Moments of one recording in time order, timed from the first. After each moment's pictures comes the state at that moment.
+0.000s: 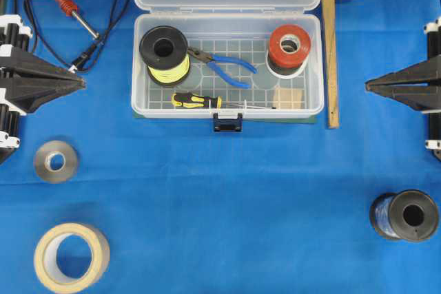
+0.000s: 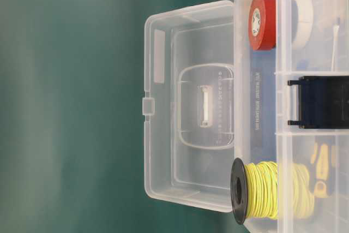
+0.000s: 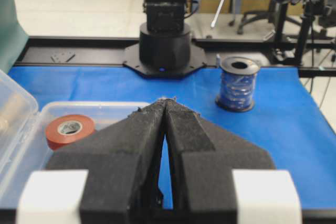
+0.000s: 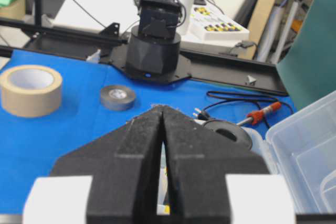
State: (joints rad) left arm 0.00 -0.97 1.18 0.00 -0.29 0.00; right arm 0.00 -0.96 1.17 0.00 -0.29 0.00
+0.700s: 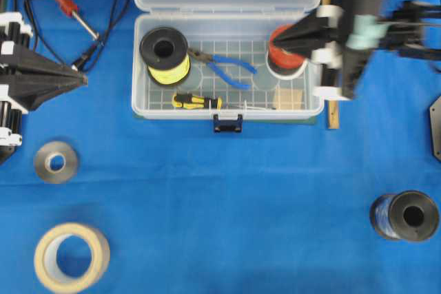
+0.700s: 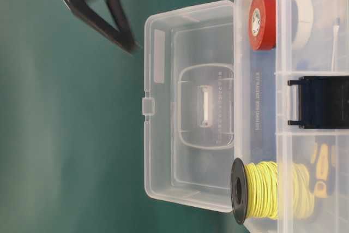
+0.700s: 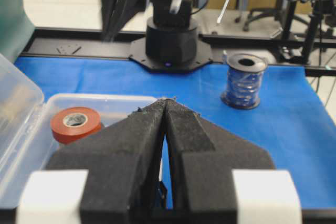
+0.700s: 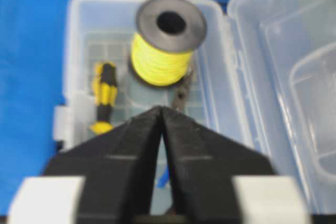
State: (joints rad) left arm 0.02 -0.96 1.18 -0.03 -0.28 0.01; right arm -0.22 -0.36 0.67 0.00 0.19 0.00
